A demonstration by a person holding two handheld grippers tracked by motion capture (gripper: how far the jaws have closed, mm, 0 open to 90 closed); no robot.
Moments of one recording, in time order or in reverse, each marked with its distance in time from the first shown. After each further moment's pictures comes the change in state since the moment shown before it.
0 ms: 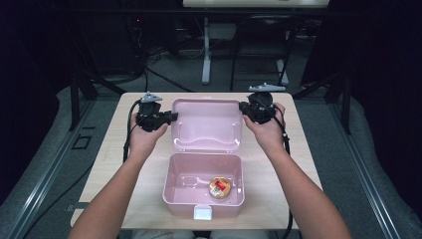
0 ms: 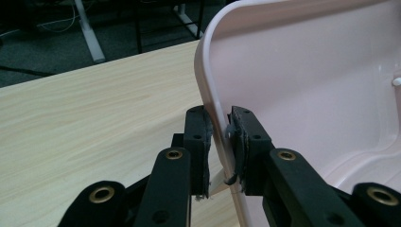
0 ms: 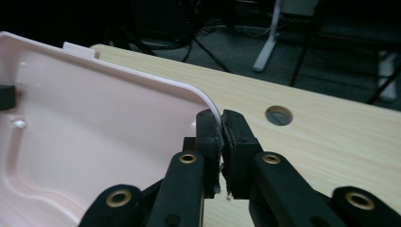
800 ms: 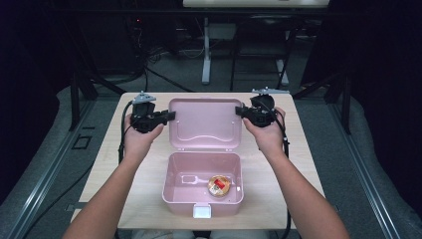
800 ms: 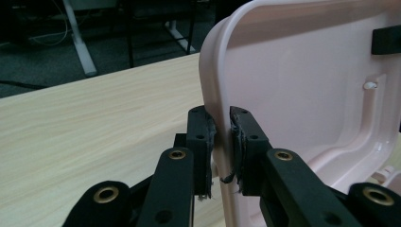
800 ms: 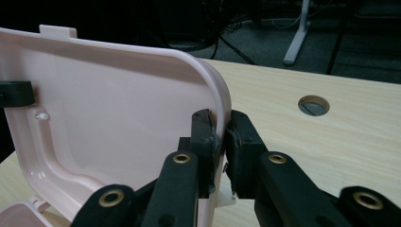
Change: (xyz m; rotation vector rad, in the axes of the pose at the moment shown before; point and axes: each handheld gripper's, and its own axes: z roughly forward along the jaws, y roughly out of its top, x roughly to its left) left arm -0.004 0.001 -0.024 -0.065 -0.041 -0.005; right arm -0.001 -0.009 -0.004 0.000 0.113 0.090
